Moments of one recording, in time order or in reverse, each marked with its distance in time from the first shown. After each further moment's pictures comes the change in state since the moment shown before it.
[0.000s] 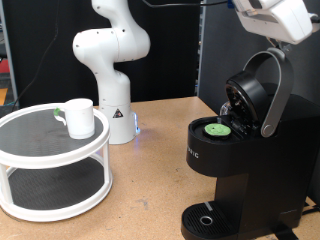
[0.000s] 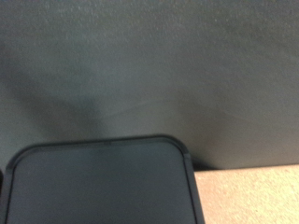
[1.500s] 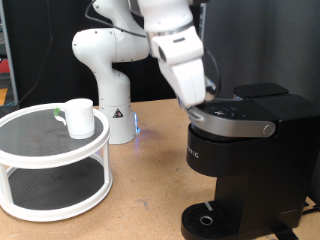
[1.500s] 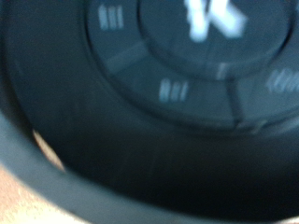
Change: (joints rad) arm -0.149 -0.030 -0.119 -0.215 -0.371 -0.042 -0.126
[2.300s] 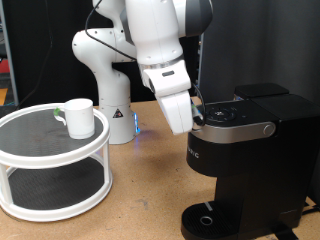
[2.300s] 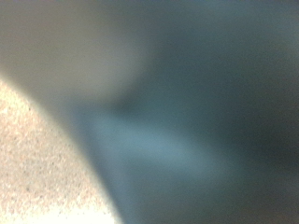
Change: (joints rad) arm -0.008 0.048 -0.003 -0.102 0.028 0.161 -0.034
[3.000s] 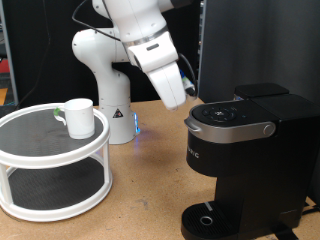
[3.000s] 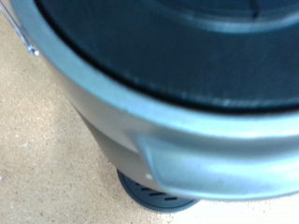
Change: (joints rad) arm -0.004 -0.069 -0.070 0.061 0.111 -0.159 -0.122
